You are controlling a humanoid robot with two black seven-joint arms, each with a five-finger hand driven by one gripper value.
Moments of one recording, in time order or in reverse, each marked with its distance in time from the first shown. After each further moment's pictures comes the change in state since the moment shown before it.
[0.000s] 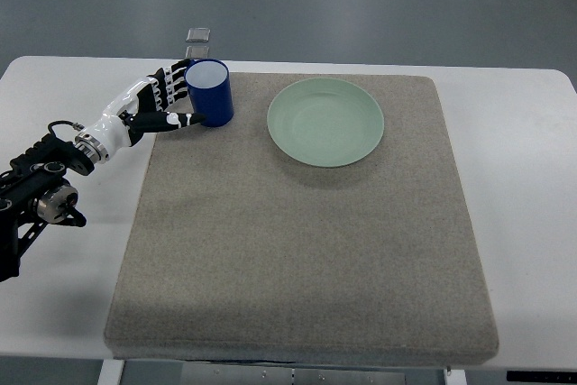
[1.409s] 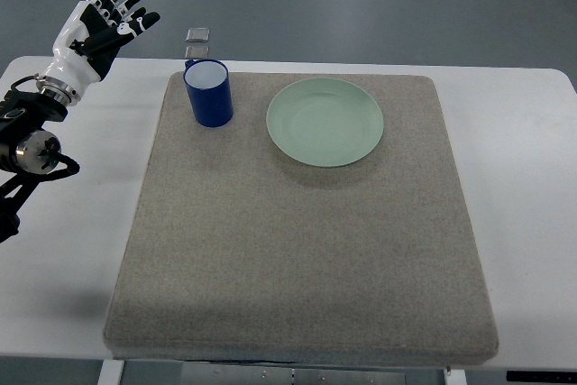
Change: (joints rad) left arm -0.087 0.043 -0.102 -0.064 -0.319 0.074 -0.008; right arm 0.000 0.000 0.000 0.000 0.000 0.000 0.000
